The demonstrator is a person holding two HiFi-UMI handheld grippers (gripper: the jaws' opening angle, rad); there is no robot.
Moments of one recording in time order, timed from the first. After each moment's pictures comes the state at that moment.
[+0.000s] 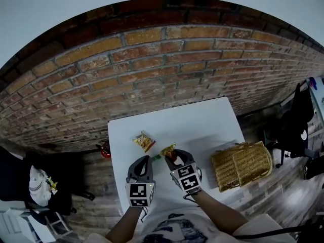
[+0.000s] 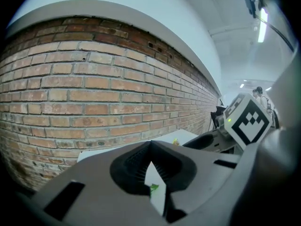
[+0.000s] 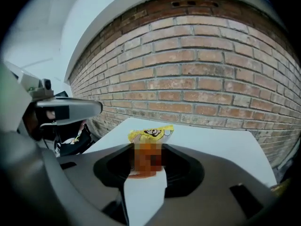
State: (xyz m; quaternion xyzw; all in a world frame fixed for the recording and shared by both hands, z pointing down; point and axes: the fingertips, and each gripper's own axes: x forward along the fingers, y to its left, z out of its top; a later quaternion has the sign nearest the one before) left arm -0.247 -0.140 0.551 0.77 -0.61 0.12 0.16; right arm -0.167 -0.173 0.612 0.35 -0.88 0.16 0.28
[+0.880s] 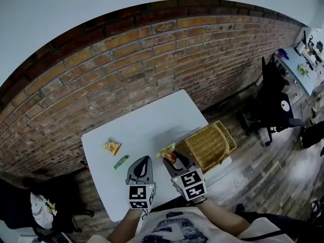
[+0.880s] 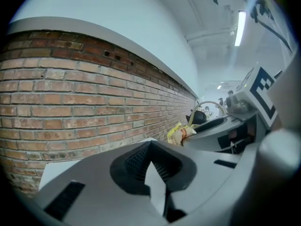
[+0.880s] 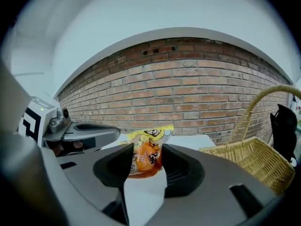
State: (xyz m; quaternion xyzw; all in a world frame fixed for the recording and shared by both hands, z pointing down) left arm -0.058 -0.110 0.500 0.84 -0.52 0.11 0.11; right arm 0.019 -0.111 0.509 0.46 -0.86 0.15 0.19
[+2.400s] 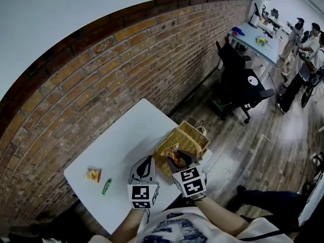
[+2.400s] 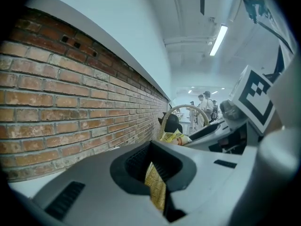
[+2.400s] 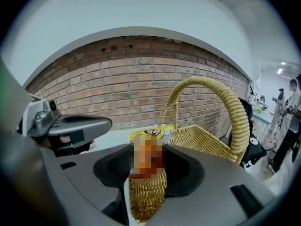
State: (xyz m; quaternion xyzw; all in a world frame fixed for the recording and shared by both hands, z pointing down) left arm 0.080 -0.138 0.485 0.92 -0.36 0.11 0.09; right arm 0.157 -0.118 0.512 0.62 -0.73 0.21 0.20
